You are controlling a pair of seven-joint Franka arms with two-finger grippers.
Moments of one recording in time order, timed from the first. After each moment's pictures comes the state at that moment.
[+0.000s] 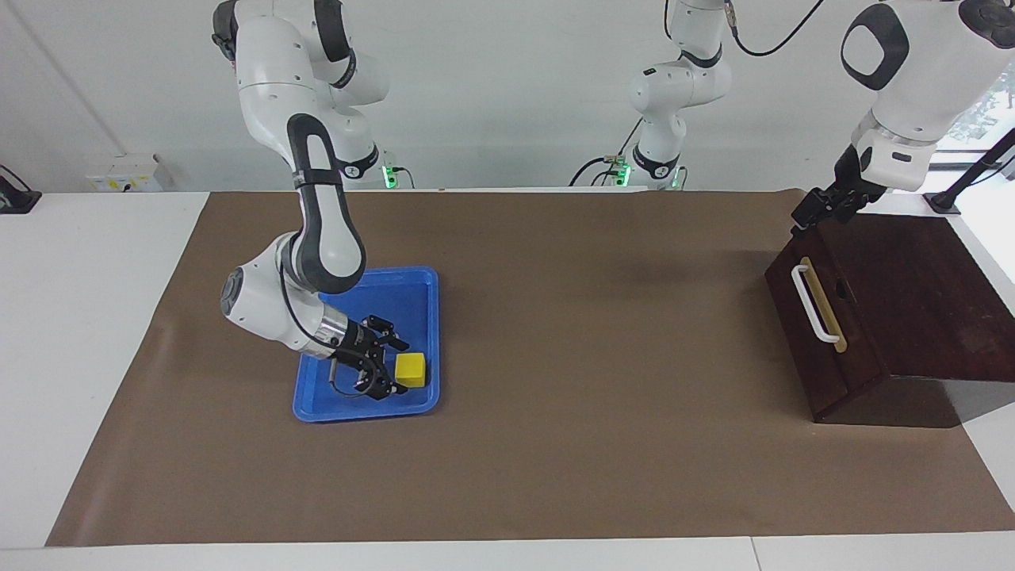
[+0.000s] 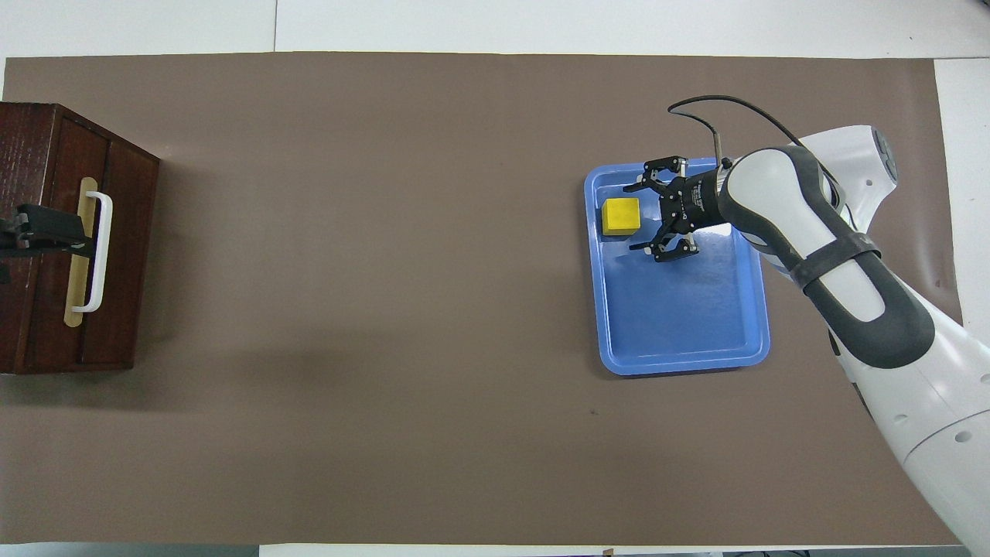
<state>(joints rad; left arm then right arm) 0.16 -0.07 -0.13 -1.76 0.00 1.68 -0.20 0.07 0.47 0.01 -1.80 0.82 2.13 1.06</state>
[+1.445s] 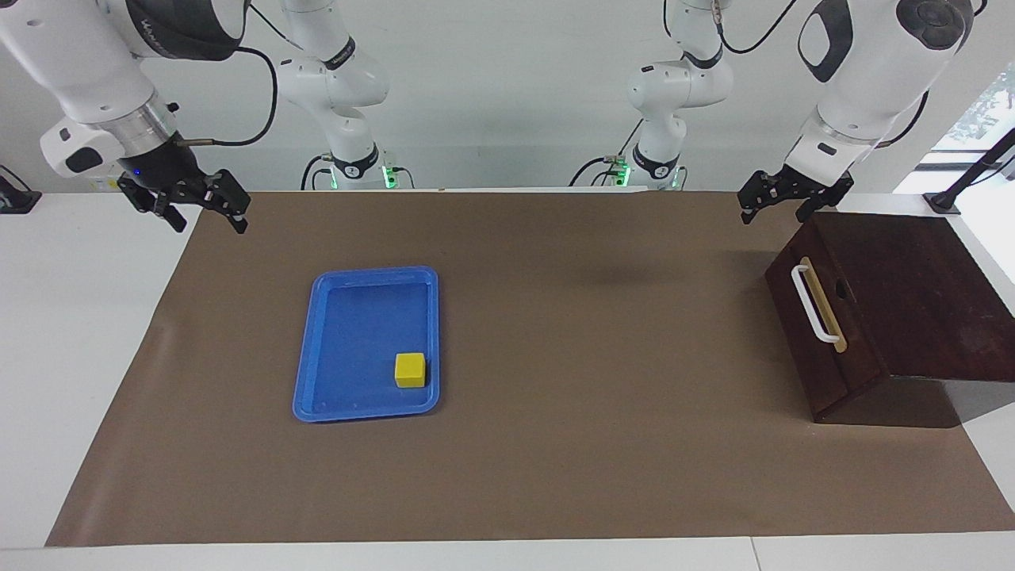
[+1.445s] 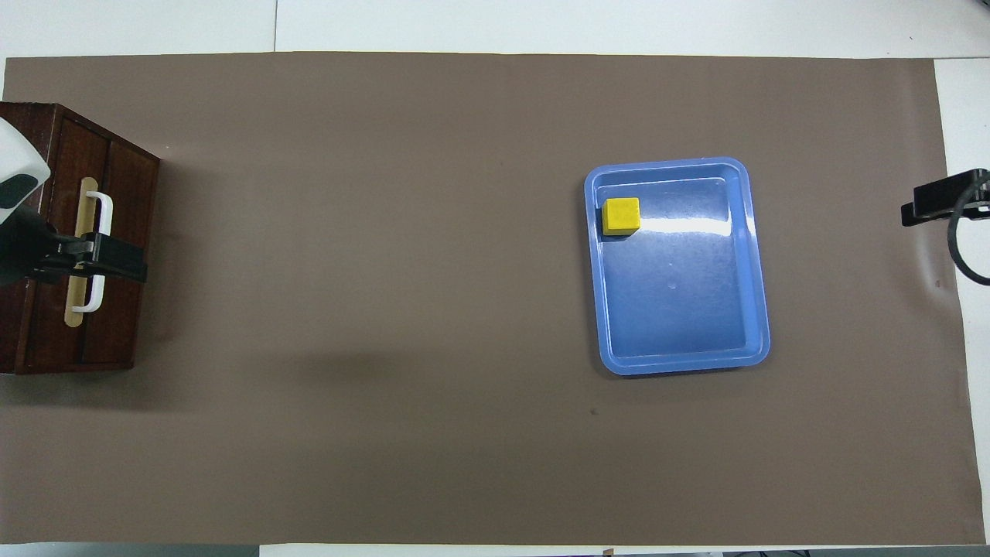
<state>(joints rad) 0.05 -0.07 -0.14 -1.72 0.00 1.57 0.01 -0.03 0.03 -0.08 -1.53 0.01 1.57 -0.11</state>
